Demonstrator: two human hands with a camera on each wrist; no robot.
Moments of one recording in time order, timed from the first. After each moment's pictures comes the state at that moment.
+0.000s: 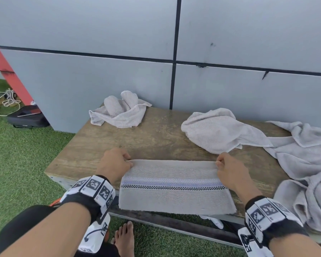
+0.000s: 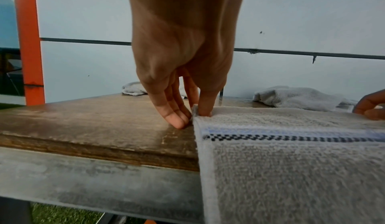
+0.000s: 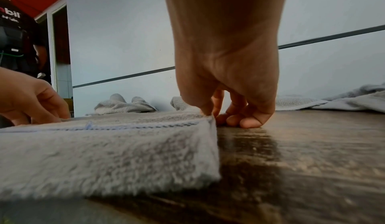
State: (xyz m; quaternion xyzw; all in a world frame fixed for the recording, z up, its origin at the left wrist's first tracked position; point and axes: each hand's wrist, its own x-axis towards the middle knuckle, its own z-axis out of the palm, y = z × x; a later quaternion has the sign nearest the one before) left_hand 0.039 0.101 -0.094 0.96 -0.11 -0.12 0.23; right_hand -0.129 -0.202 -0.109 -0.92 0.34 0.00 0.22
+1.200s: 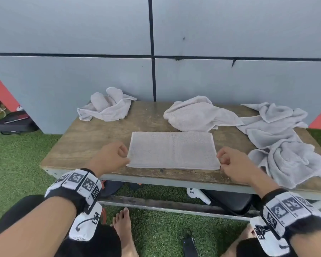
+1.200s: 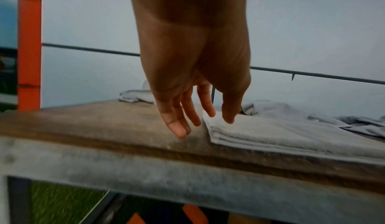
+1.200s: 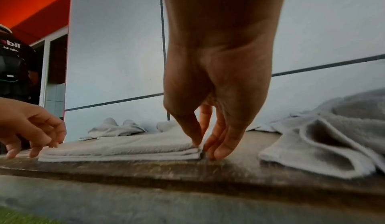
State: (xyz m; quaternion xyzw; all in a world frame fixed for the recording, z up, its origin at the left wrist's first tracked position) left_hand -0.009 0.106 -0.071 0.93 -0.24 -0.17 0.22; right_hand -0.232 -0.218 -0.086 -0.90 0.29 0.03 0.32
